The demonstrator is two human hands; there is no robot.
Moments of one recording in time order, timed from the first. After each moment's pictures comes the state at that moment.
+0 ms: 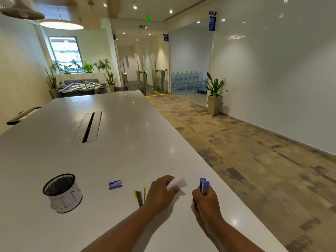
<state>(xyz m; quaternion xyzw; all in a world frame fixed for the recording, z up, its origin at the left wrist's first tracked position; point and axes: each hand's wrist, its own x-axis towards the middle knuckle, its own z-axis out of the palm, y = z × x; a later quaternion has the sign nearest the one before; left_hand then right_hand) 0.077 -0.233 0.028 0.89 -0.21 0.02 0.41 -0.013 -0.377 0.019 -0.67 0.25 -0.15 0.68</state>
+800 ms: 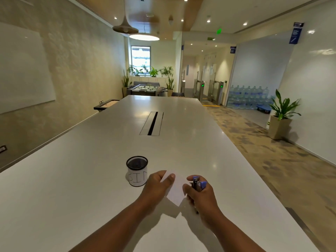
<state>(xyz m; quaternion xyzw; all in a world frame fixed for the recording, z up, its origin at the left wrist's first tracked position) 0.034 -0.042 0.081 0.74 -0.03 0.00 0.67 0.025 -0.217 0.067 -0.70 -0.01 -0.02 0.72</state>
